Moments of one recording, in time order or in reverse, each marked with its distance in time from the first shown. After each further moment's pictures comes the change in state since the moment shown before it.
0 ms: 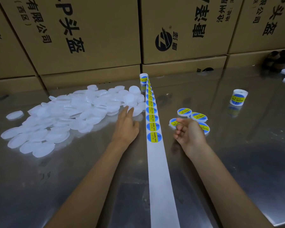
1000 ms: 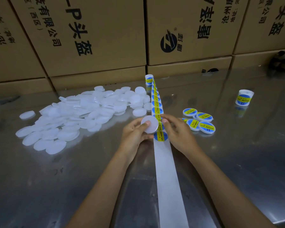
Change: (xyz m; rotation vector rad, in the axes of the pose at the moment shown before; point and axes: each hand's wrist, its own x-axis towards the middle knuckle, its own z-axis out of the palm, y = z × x) left_hand -0.051 0.027 -0.018 -1.195 -0.077 -0.311; right_hand -0.005 0.027 0.012 -1.021 -0.296 -0.845
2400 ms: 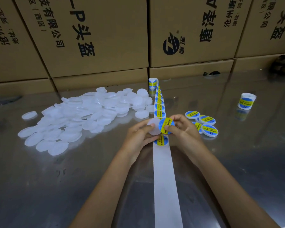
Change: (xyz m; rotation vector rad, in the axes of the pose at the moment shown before) left_hand -0.003 0.010 0.000 0.022 -0.138 -0.088; right_hand -0.006 -0.019 -0.010 0.706 -0.038 0.270
